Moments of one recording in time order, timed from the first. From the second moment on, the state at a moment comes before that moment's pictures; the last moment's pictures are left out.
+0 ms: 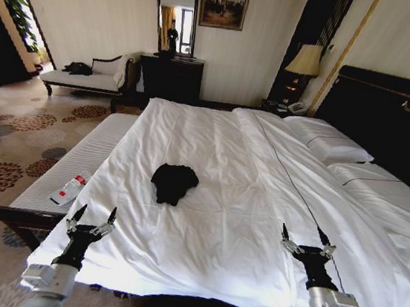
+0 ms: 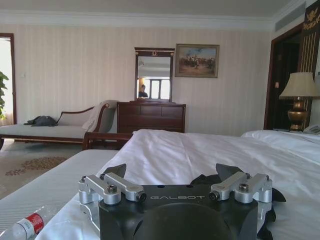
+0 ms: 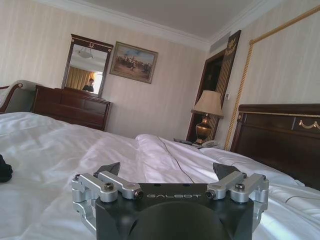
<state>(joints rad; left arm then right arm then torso) 1.92 -1.31 -0.78 -2.29 -0.40 -0.11 0.01 -1.80 1.42 0.93 2.21 0.16 0.11 -0.08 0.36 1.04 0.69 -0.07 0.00</state>
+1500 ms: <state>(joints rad) 1.90 -1.32 -0.76 -2.28 -0.39 -0.11 0.01 -1.79 1.46 0.92 2.20 0.15 0.09 0.02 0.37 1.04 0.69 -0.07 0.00</state>
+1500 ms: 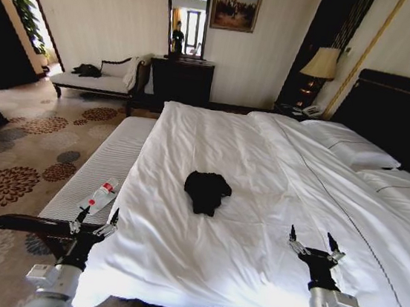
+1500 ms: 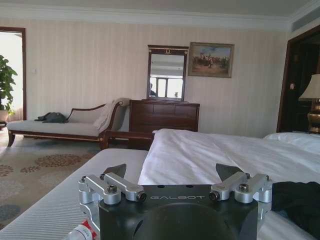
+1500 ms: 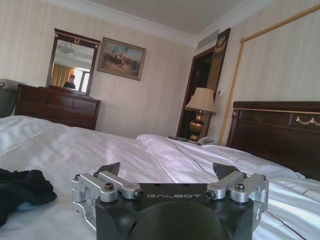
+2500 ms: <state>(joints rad) 1.91 -1.33 -0.77 -2.28 -0.40 -0.11 0.01 -1.79 1.46 0.91 2.20 0.13 0.09 0.03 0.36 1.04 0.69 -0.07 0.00</state>
